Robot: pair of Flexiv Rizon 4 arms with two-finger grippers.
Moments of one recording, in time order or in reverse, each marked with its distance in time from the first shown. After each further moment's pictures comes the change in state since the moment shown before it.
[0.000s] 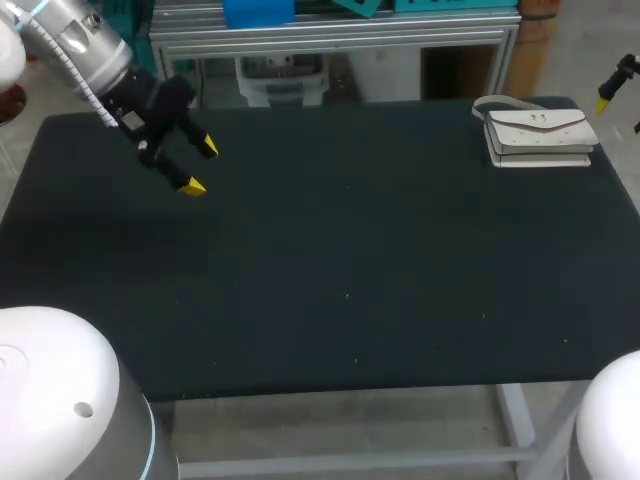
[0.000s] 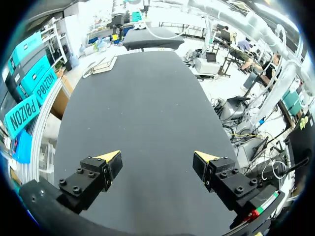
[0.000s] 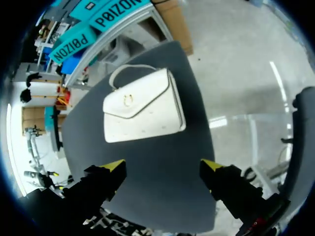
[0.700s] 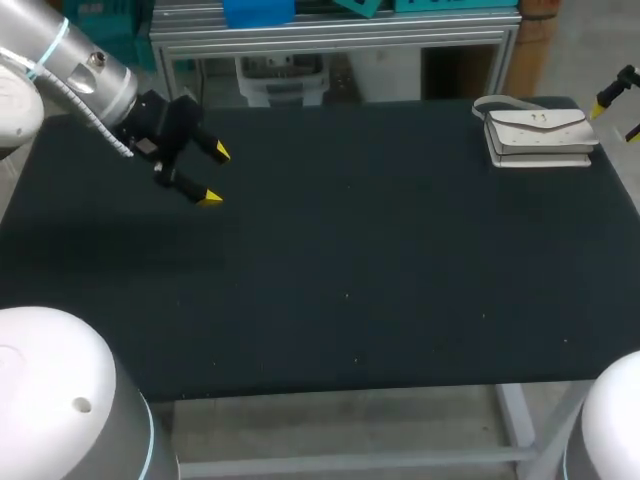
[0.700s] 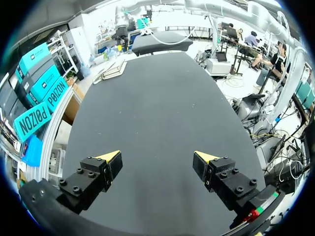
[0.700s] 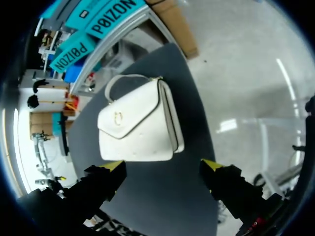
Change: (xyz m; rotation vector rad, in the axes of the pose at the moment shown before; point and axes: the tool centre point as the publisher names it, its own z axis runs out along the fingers) left arm -0.020 0.006 0.030 0.045 -0.150 0.016; right arm -0.017 0.035 0.034 -0.033 0.100 0.018
